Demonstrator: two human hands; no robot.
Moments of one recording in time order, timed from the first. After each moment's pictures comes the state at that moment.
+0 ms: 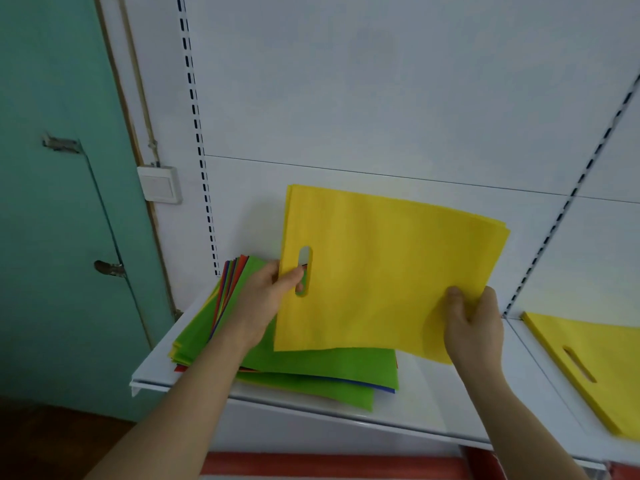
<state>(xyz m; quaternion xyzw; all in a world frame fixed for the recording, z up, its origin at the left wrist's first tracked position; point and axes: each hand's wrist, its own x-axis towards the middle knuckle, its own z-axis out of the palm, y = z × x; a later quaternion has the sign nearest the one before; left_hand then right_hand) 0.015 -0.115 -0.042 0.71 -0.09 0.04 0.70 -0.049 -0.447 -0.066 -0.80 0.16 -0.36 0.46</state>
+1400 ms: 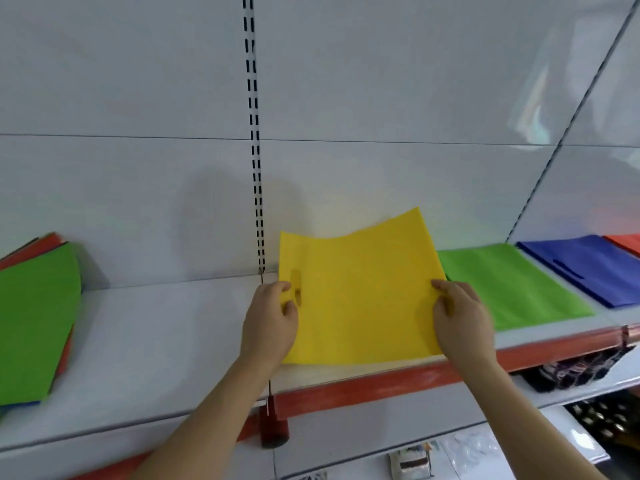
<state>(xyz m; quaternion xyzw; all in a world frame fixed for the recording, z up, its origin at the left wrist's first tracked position) -0.087 -0.607 -0.110 0.88 -0.18 0.07 0.44 -0.221 -0.906 -0.108 -0.88 0.25 -0.34 0.23</state>
